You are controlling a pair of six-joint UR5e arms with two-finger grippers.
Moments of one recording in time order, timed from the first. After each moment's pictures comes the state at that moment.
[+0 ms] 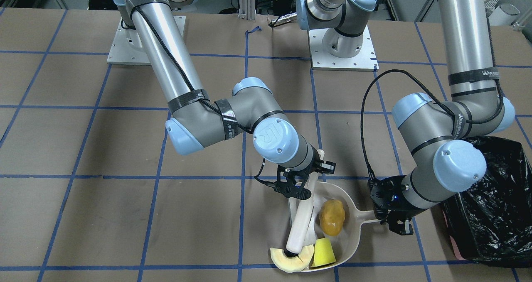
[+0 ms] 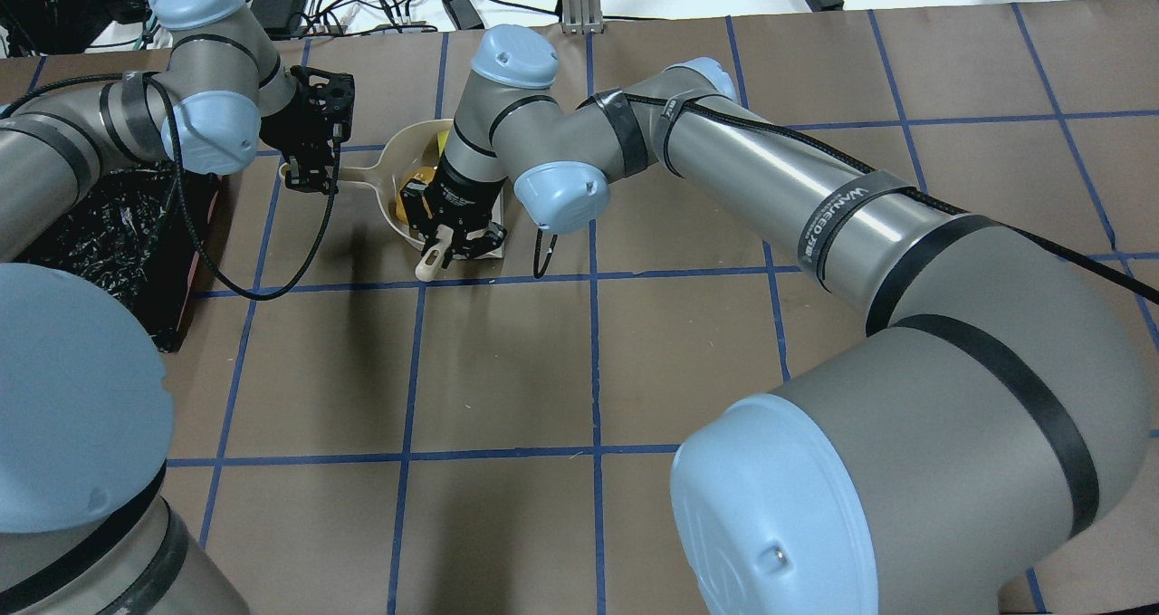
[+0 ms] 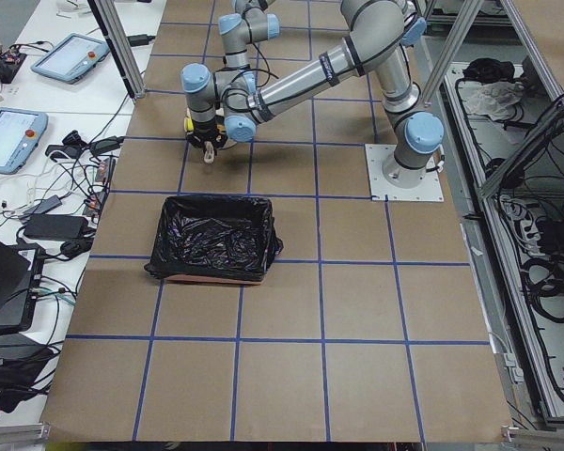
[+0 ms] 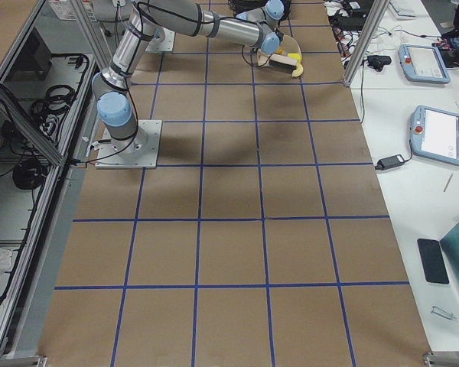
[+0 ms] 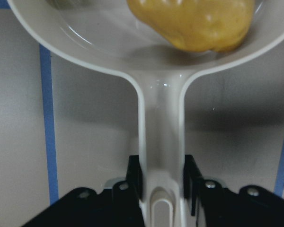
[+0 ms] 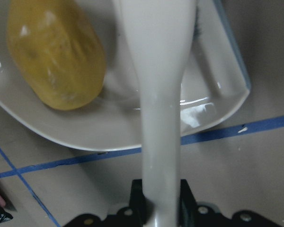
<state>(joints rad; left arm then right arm) -1.40 -2.11 -1.53 -1.04 1.56 1.69 2.04 -0.83 1.28 -2.08 -1.04 0.87</state>
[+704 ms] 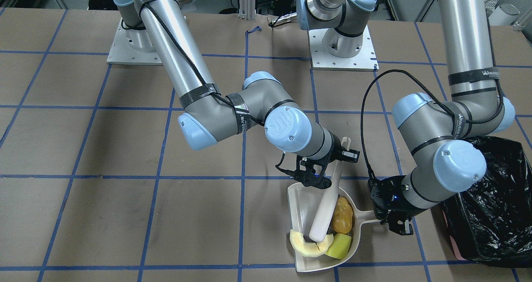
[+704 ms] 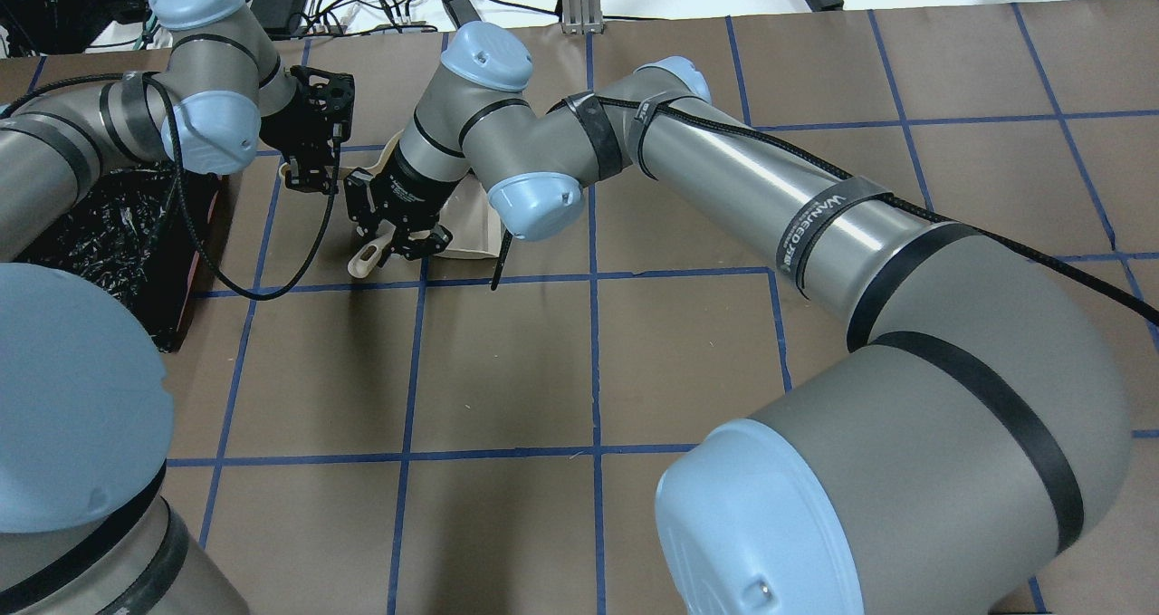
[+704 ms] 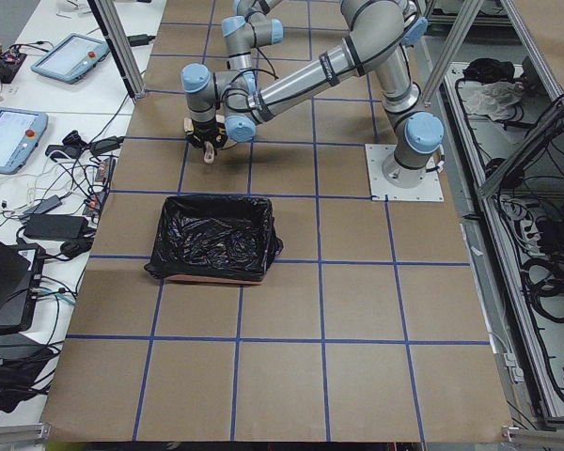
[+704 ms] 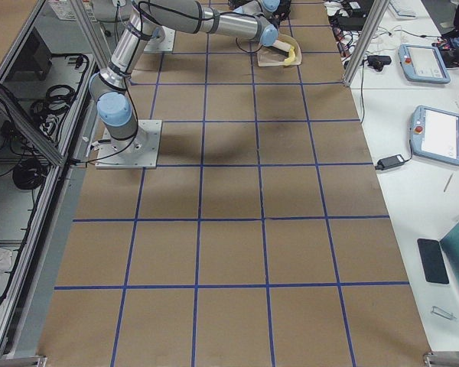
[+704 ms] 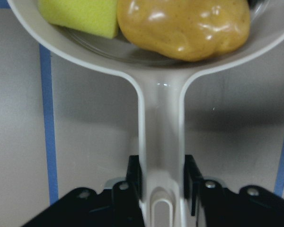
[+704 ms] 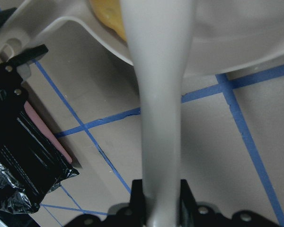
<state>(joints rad) -1.40 -2.11 -1.53 -1.04 1.56 1.69 2.07 -0.84 1.25 -2.15 -0.91 1.00</state>
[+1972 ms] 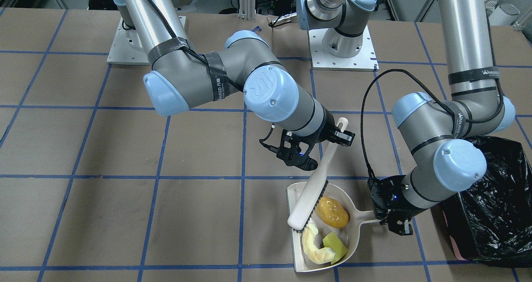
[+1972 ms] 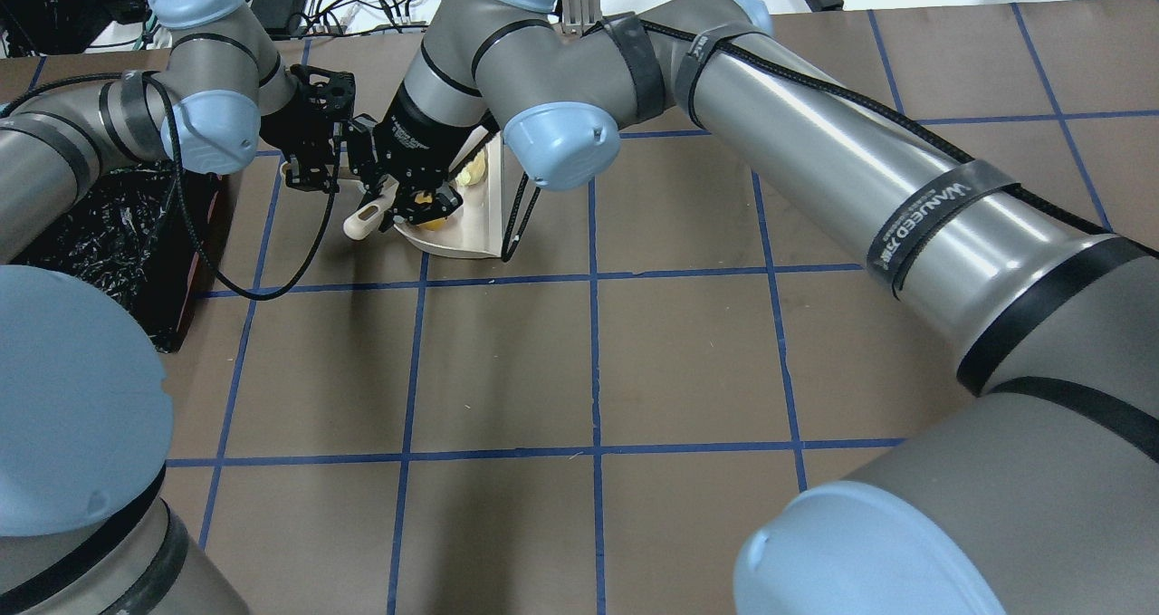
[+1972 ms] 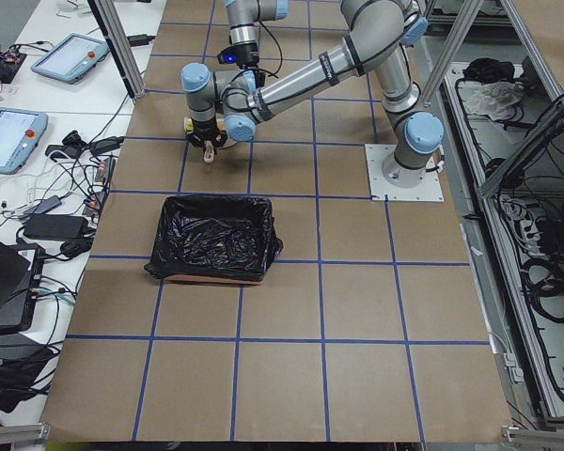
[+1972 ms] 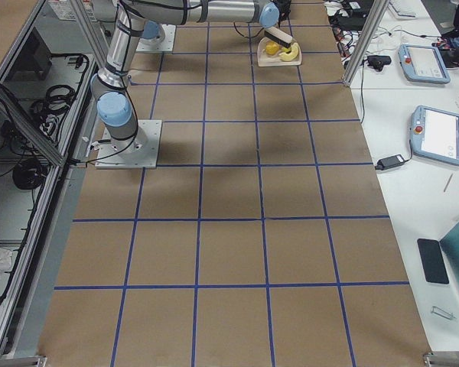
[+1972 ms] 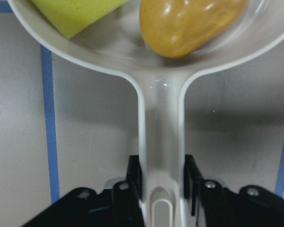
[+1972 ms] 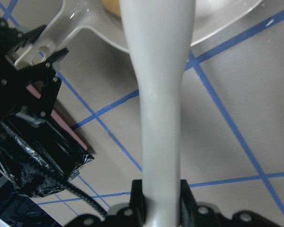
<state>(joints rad) -1.39 -2.11 -1.53 -1.04 1.55 1.70 2.00 -0.99 1.25 -1.91 -0.95 1.02</state>
